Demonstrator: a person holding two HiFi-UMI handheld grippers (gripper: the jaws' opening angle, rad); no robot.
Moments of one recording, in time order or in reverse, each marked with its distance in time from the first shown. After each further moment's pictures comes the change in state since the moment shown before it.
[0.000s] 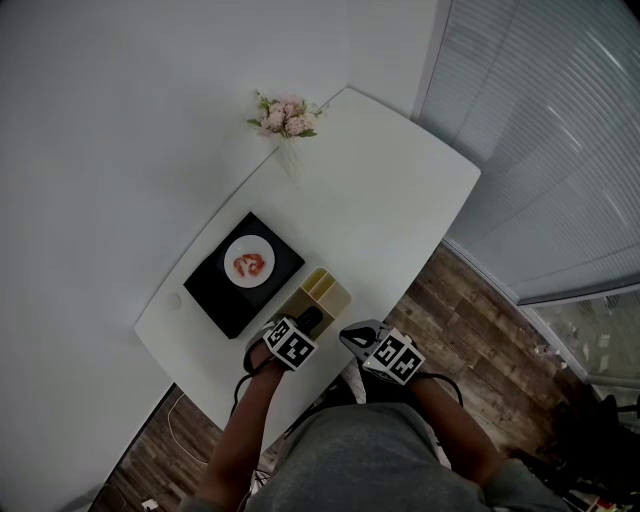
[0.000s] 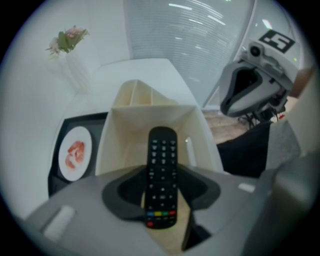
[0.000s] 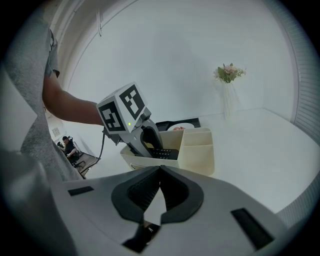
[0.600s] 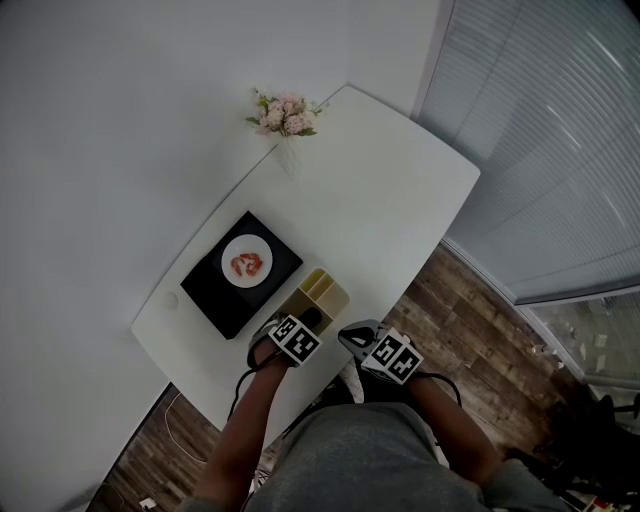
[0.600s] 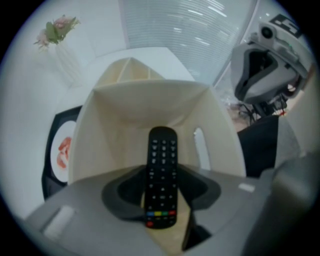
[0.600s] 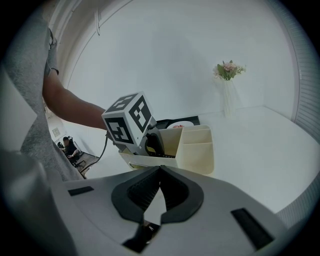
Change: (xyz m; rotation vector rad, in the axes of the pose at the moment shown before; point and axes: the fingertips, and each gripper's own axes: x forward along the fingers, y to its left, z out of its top) left arm 0.033 0.002 -0.009 0.014 0.079 -0.009; right arm 0.004 -0.005 -0.004 0.009 0.018 0.002
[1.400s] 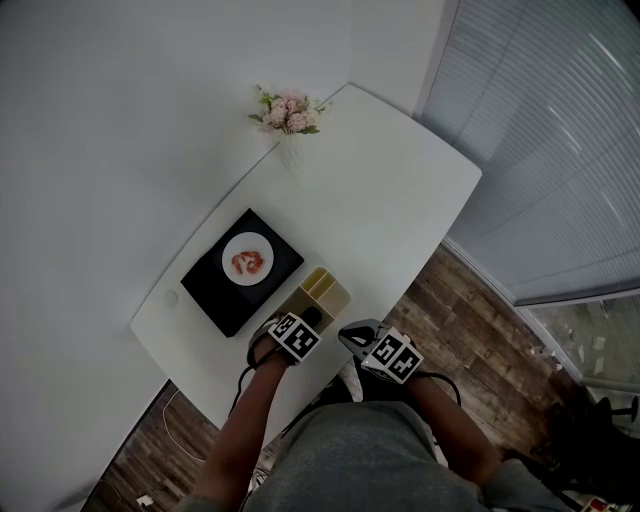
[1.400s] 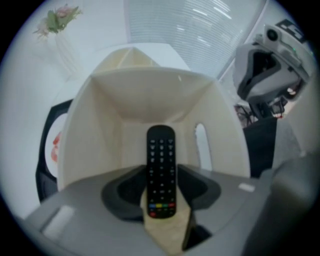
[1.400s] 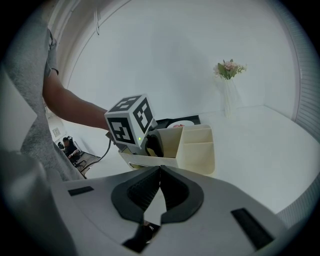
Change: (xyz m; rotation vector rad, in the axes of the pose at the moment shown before) left arm 0.004 -0.004 -0.007 -0.027 0.027 -0.043; right arm 0.001 0.001 0.000 0.001 0.007 0.005
